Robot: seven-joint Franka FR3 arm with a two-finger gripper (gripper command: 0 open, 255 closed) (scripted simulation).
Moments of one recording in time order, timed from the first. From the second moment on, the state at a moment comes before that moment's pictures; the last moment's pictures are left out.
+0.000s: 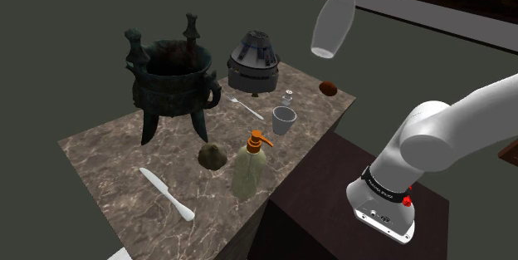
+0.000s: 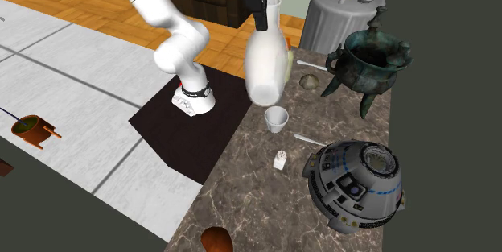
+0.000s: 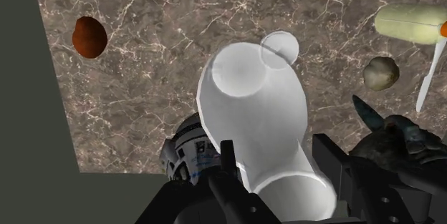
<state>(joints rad) -0.01 -0.51 -0.20 -1.77 -0.06 1.42 -0.33</state>
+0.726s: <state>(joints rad) 0.04 -0.61 0.03 -1.87 0.02 1.41 -0.06</state>
